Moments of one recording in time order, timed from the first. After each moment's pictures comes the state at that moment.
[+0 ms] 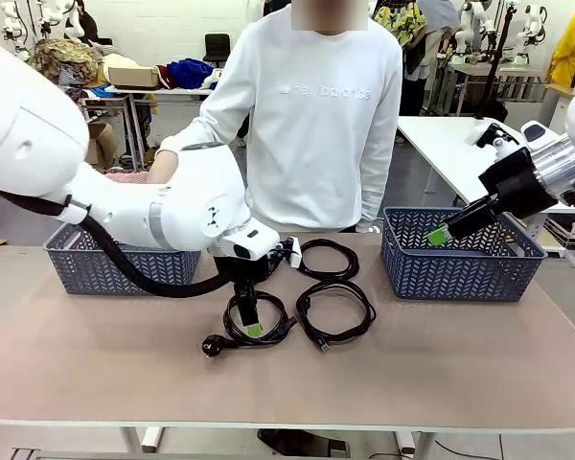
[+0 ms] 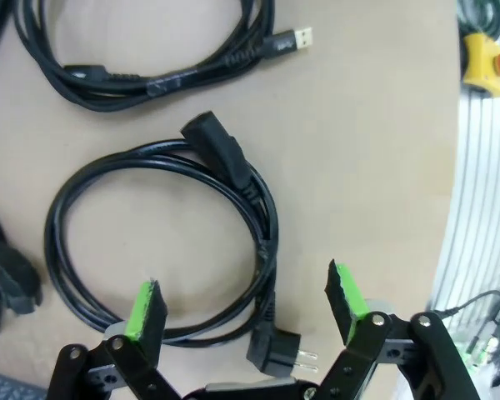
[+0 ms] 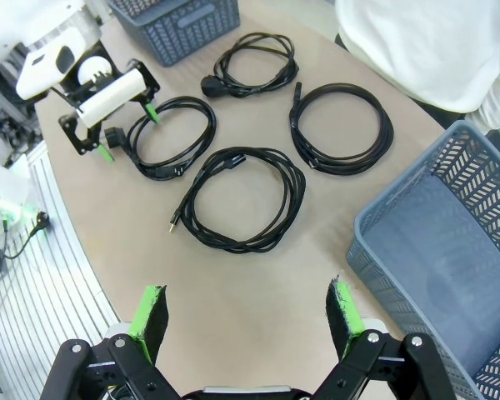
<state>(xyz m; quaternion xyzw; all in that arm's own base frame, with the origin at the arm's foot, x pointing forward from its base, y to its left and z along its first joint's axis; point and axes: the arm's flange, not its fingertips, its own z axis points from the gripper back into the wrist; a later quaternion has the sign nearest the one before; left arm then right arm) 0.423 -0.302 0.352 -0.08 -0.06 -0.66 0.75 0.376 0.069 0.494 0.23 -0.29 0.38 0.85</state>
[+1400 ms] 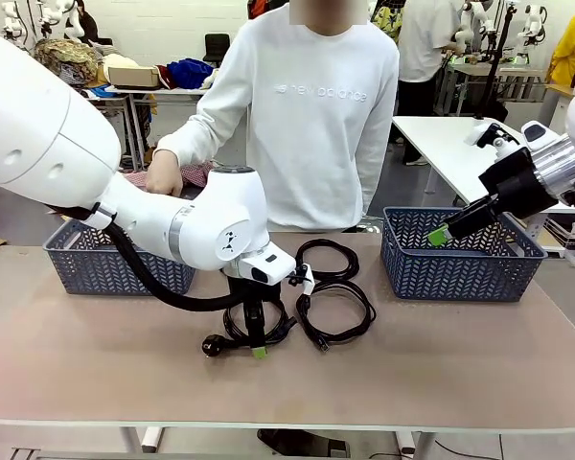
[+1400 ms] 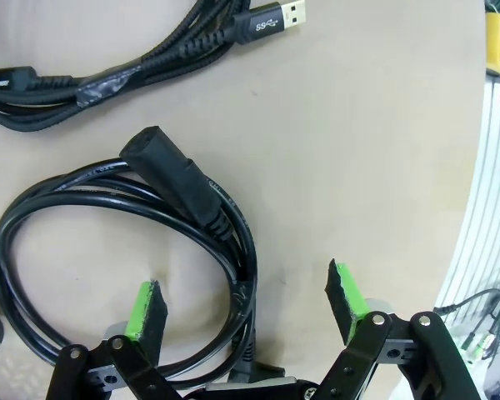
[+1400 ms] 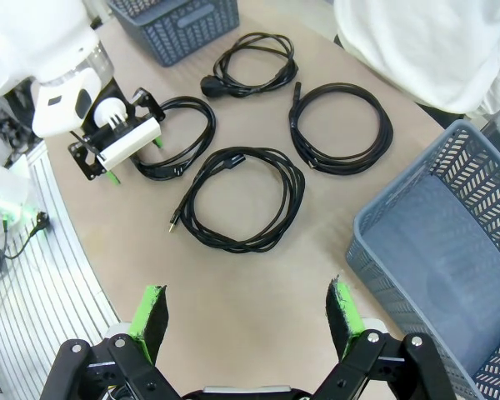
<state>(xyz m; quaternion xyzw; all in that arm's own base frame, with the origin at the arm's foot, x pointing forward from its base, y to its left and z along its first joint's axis) 0.410 -0.325 0.315 -0.06 -0.01 -0.66 0.74 0.376 0.068 0.494 0.23 -0.29 0.38 0.85</state>
